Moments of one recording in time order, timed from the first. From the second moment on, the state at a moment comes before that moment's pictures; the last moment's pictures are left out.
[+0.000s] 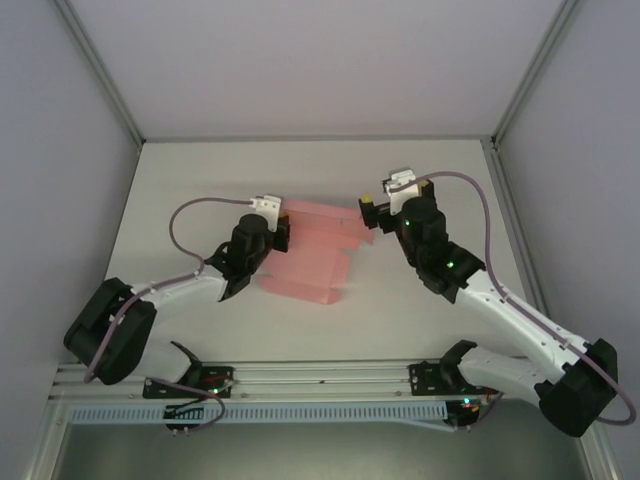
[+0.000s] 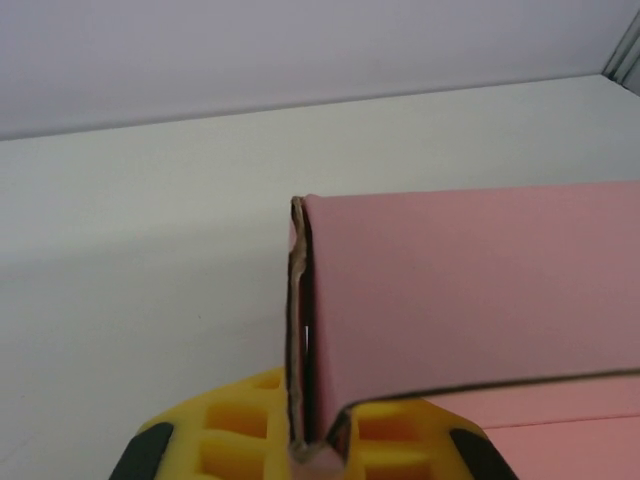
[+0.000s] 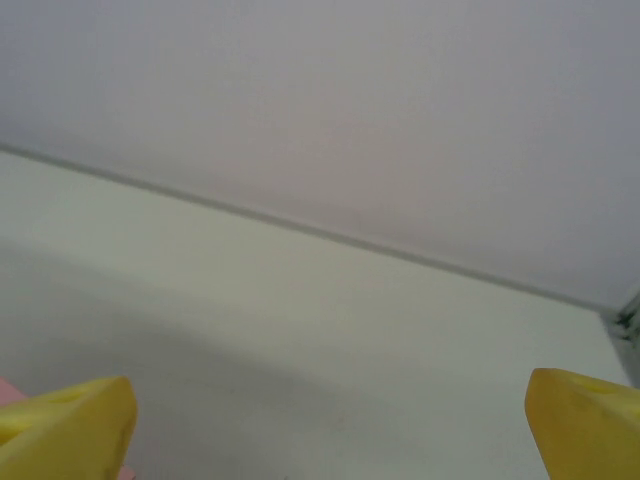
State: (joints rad) left arm -0.68 1.39 0.63 0.40 -0.26 -0.20; right arm 0.68 1.05 0.86 -0.10 0.42 -0.04
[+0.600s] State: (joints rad) left arm -0.68 1.34 0.63 0.32 -0.22 -0.27; right arm 0.67 1.21 0.78 -0.13 0.08 0.02
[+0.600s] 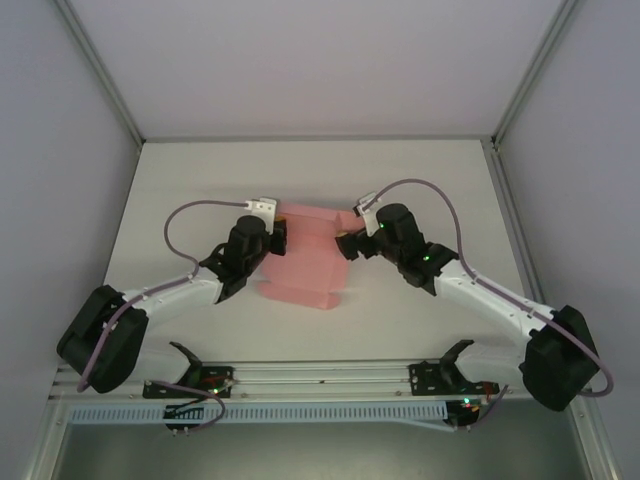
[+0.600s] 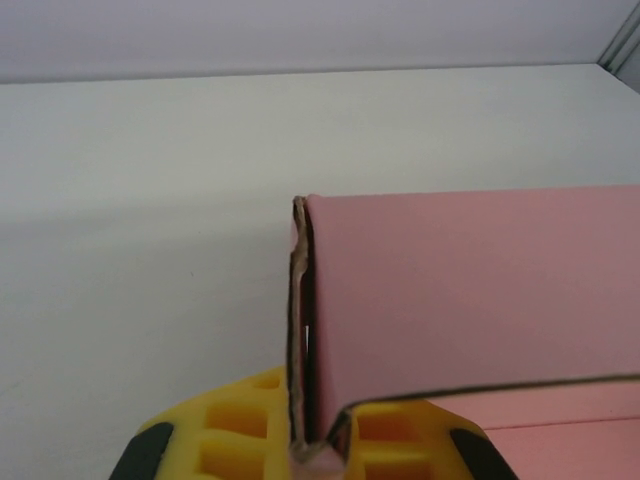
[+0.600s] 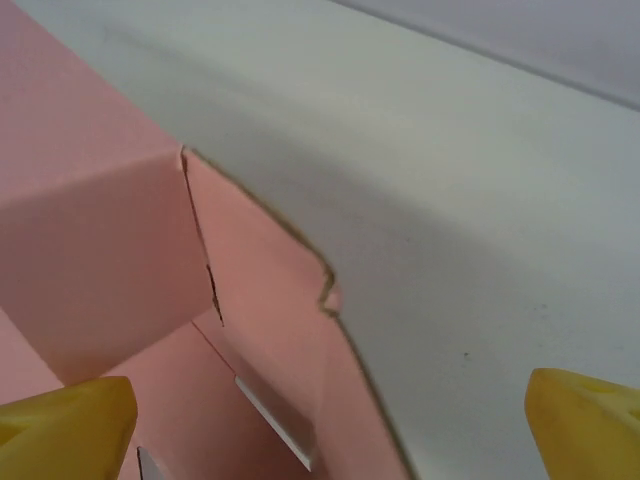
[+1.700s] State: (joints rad) left arm -0.64 1.31 0.65 0.23 -0.21 -0.36; right arm 0.67 0.90 0.42 -0.12 0.31 0.50
